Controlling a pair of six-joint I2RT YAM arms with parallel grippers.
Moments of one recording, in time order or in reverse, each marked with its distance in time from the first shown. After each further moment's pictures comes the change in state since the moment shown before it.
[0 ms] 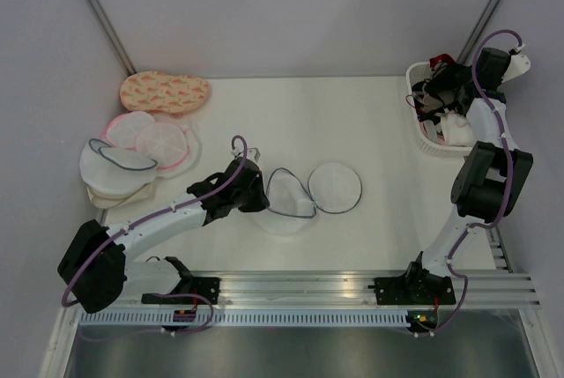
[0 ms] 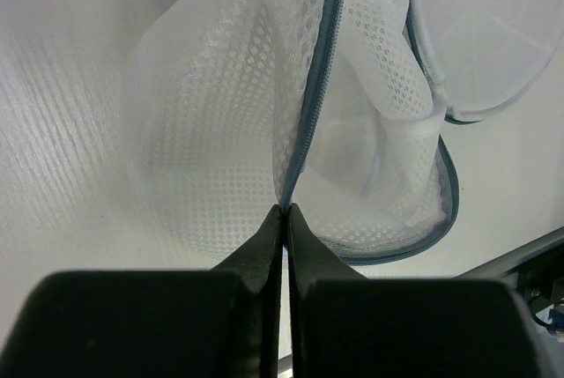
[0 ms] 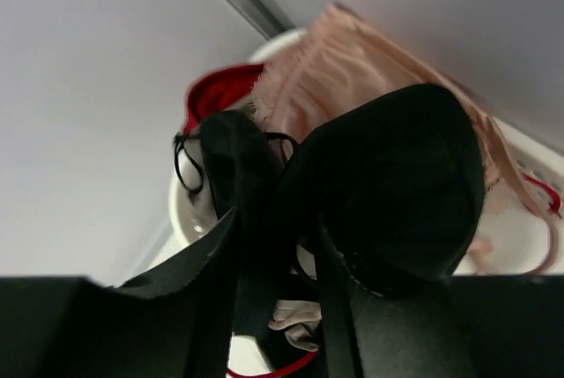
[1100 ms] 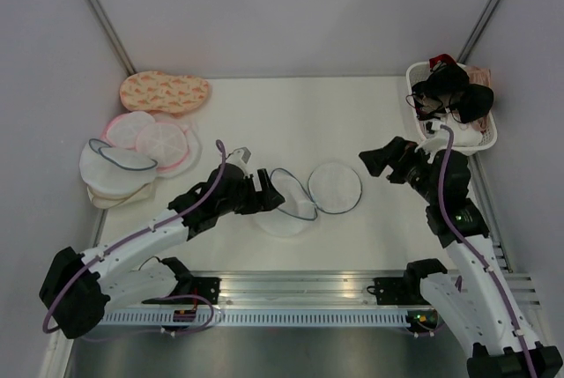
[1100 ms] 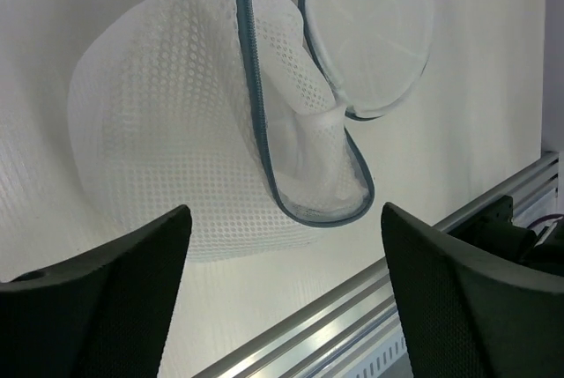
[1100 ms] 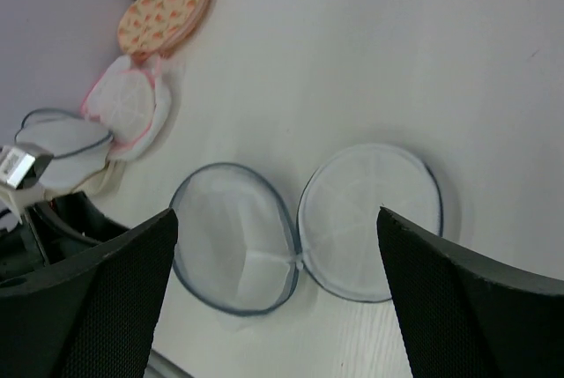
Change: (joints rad) left arm 0.001 -0.185 -0.087 0.101 0.074 -0.073; right arm 0.475 -1.196 -0.915 -0.155 -0.514 -0.095
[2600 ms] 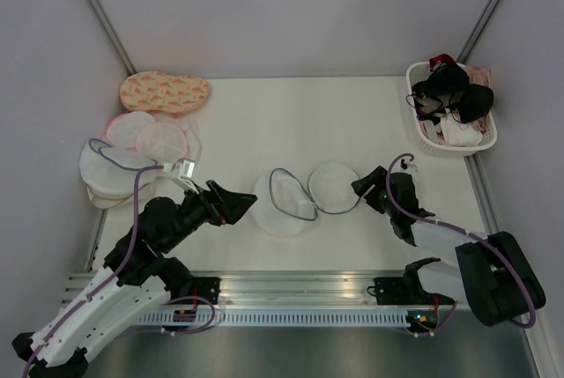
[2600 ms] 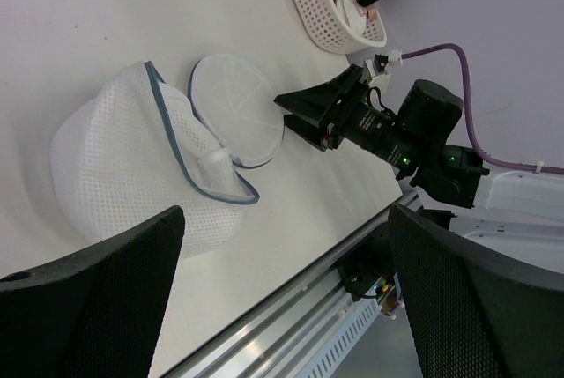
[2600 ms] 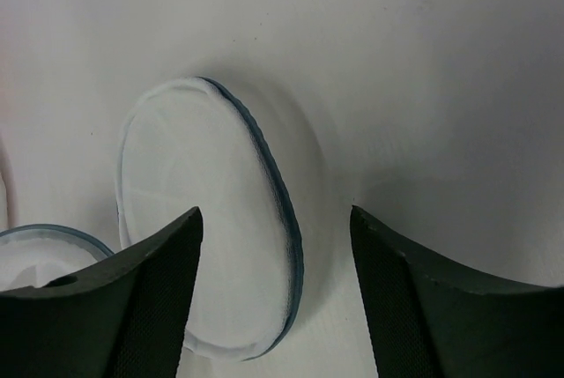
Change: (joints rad) left arm 0.000 -0.667 -0.069 -0.118 -0.041 -0.010; right arm 0.150 0.457 -0.480 0.583 0.322 0.336
